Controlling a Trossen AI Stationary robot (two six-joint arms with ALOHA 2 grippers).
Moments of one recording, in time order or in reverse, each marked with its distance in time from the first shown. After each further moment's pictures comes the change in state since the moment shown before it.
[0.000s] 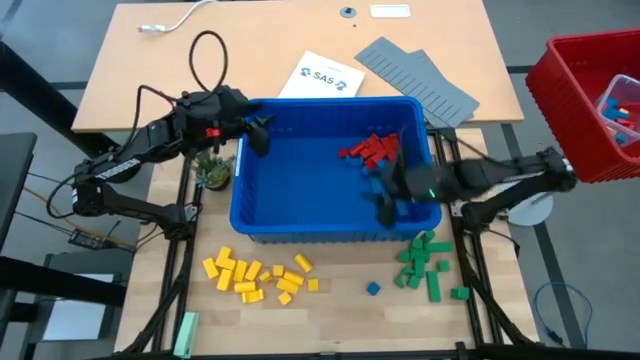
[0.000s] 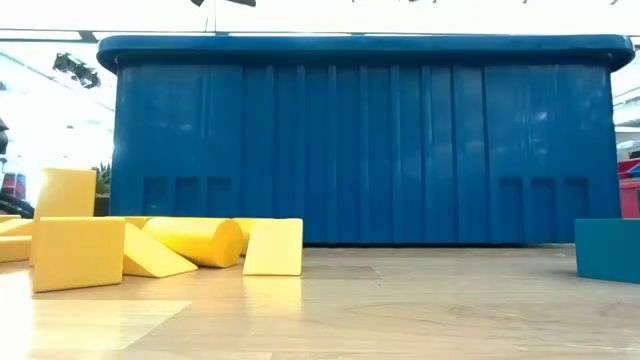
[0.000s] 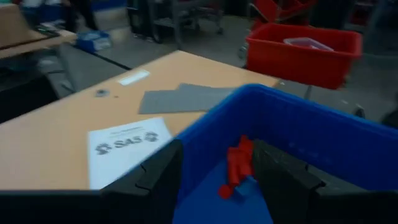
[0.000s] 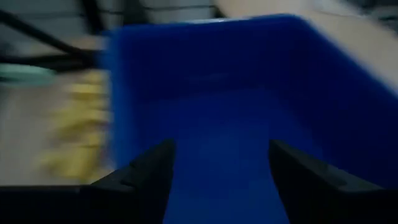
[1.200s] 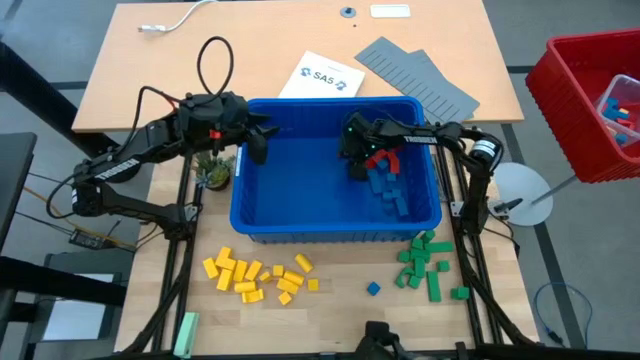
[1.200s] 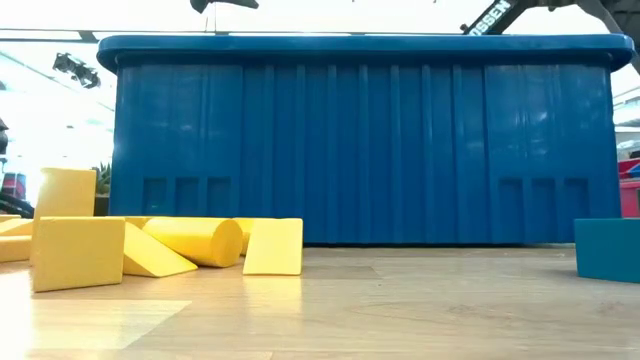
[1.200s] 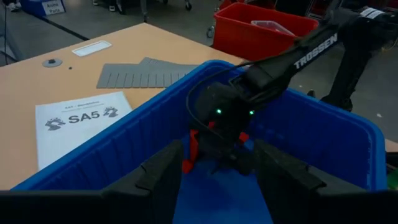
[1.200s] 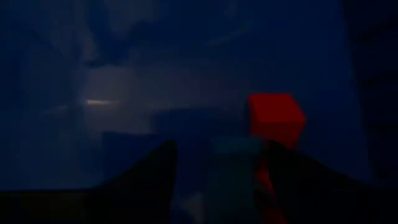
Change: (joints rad) left arm 0.000 -0.003 0.000 -0.083 0.161 -0.111; right arm -0.827 0.704 0.000 0.145 -0.585 -0.702
